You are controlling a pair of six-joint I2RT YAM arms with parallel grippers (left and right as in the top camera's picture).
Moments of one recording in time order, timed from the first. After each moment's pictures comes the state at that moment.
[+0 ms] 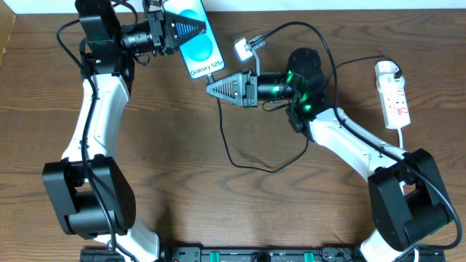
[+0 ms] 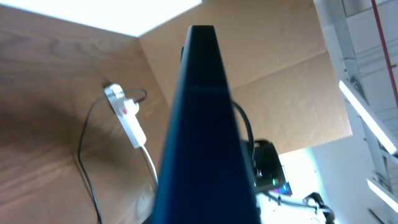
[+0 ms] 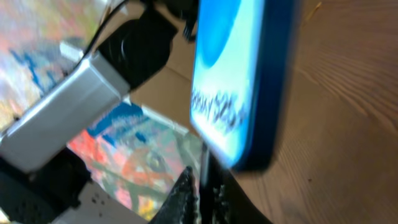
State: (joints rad) left arm 0.08 1.80 1.47 0.21 1.46 -0.98; right arm 0.50 1.80 1.17 0.70 -1.10 1.01
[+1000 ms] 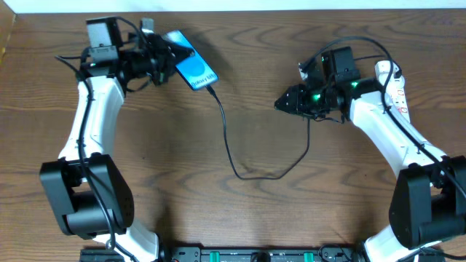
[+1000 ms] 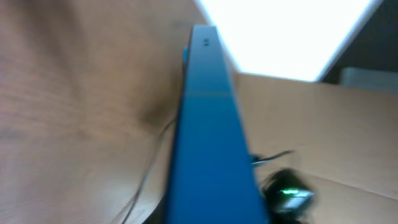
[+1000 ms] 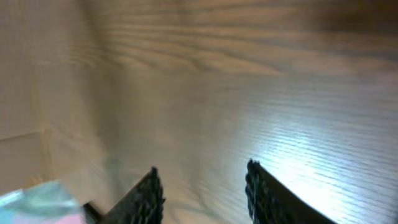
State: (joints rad) left arm 0.12 1.81 1.45 -0.48 1.04 -0.81; right arm 0.24 1.76 1.28 -0.64 -0.58 0.40
